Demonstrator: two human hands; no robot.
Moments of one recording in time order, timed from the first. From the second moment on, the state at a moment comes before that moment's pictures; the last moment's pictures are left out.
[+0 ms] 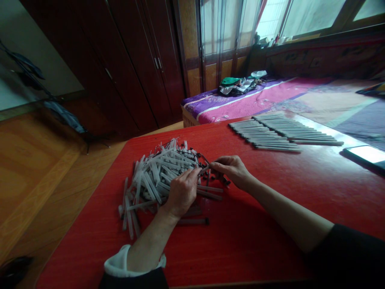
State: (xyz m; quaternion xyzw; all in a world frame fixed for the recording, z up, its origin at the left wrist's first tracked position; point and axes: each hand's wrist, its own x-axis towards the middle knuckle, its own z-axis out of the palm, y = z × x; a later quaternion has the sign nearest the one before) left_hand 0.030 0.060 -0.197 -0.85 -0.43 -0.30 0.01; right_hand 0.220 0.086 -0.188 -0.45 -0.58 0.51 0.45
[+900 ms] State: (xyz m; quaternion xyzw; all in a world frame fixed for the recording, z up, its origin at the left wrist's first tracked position) left_hand 0.030 0.061 -0.197 -0.85 -0.43 -0.31 0.01; right_hand 0.219 0.086 -0.187 -0.44 -0.58 0.52 0.44
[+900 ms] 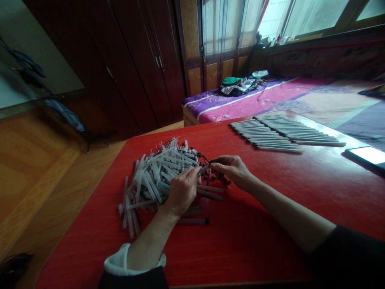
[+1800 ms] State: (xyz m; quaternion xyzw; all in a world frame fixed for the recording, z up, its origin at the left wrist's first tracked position) left_hand 0.024 0.063 -0.197 -0.77 -0.45 -0.46 -0.02; right_hand 0.150 0.226 -0.185 -0.65 -0.73 0.14 0.14
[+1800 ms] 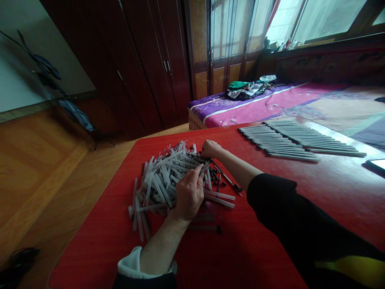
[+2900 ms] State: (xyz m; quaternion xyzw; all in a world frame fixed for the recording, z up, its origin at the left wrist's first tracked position) left_hand 0.026 0.071 -0.180 -0.39 -0.33 -0.68 -0.53; right_hand 0.214 0.092 -0.186 -0.34 -0.40 0.69 0.50
